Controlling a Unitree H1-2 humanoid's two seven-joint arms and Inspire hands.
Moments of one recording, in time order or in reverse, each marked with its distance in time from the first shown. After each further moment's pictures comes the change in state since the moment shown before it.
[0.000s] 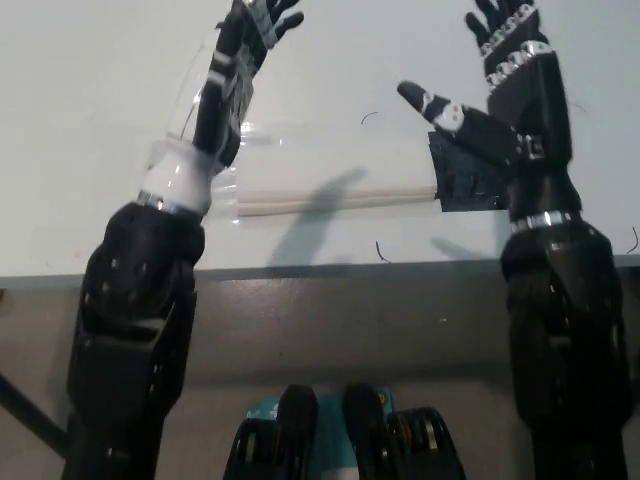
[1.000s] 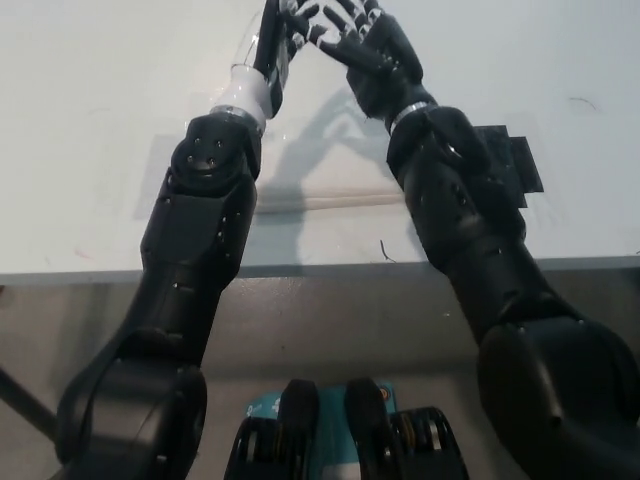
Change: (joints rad) left_arm -0.382 -0.049 0.121 0.934 -0.016 -0.128 0.100; right_arm -0.542 0.025 -0.210 1.147 0.191 -0.149 0.115
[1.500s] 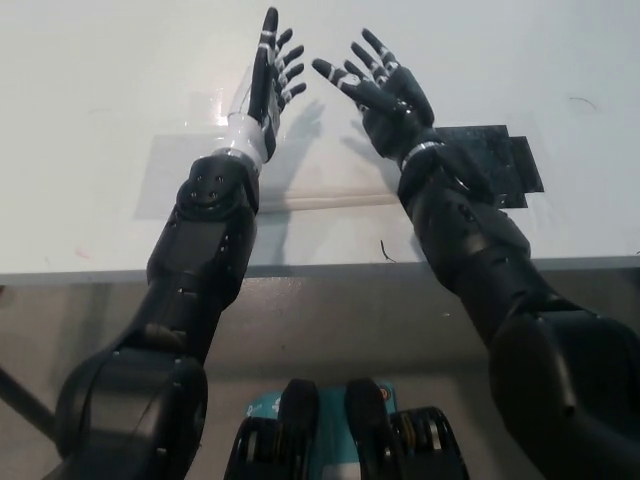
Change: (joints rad) left_arm -0.008 0.000 0.033 0.238 -0.017 -0.127 0.012; right_arm -0.002 -0.037 -0.082 0.191 0.005 -0.072 0.012
